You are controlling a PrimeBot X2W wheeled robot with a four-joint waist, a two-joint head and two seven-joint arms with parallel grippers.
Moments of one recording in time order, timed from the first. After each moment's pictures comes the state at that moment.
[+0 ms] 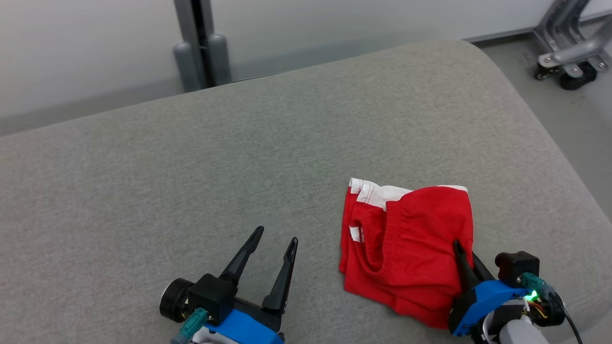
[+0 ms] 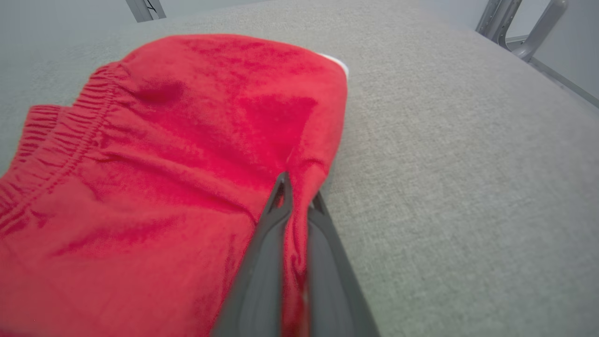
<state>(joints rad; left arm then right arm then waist) -0.11 0.10 -0.45 0.25 -0.29 -0.13 -0.26 -0.30 -0.05 -0.01 0.77 0.12 0.13 -0.26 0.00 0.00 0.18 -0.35</state>
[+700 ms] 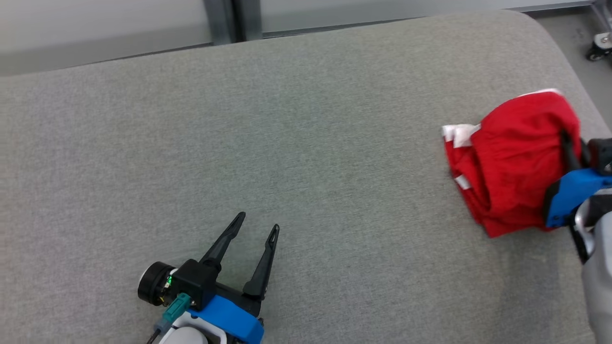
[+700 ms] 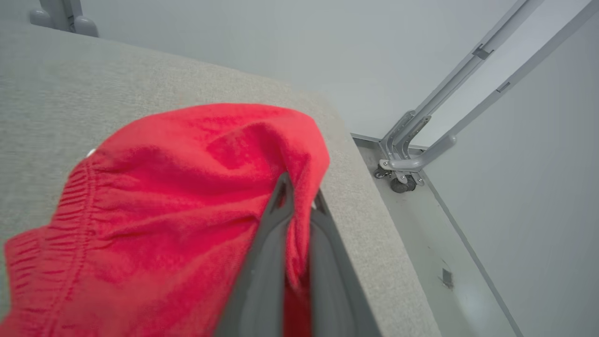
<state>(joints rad) -0.17 0.19 -0.48 0.27 -0.30 -0.13 -0.26 -0.62 -0.22 -0.24 0.79 -0.26 0.13 -0.18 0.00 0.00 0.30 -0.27</state>
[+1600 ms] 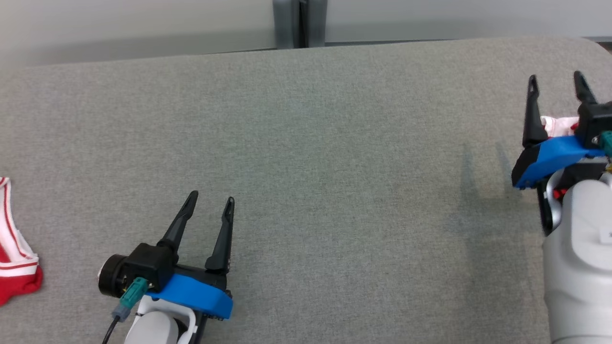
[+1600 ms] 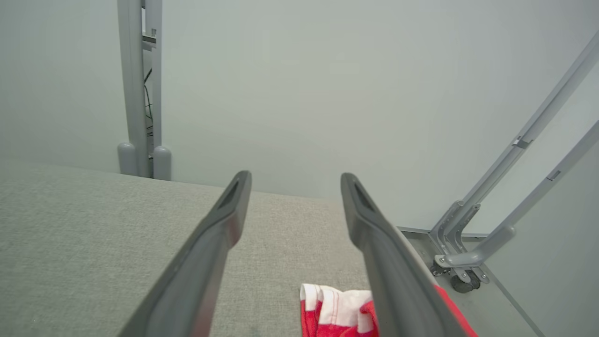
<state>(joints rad) -0.19 0.16 -0.29 0.28 -0.27 -0.13 -0.26 -0.73 -0.08 -0.38 0.69 -0.38 0.13 -0.26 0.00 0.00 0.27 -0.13</state>
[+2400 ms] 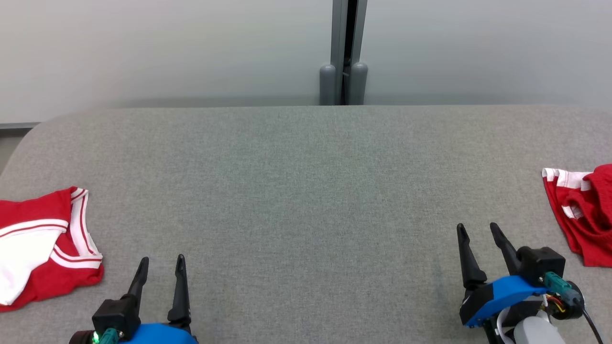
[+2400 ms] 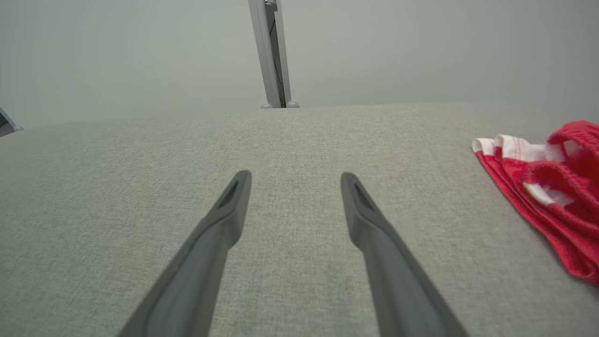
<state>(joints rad) -0.03 0.06 0.00 0.38 -0.15 -0.13 -0.26 -0.24 -0.05 -0.05 0.56 0.11 0.13 -0.26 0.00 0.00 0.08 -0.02</state>
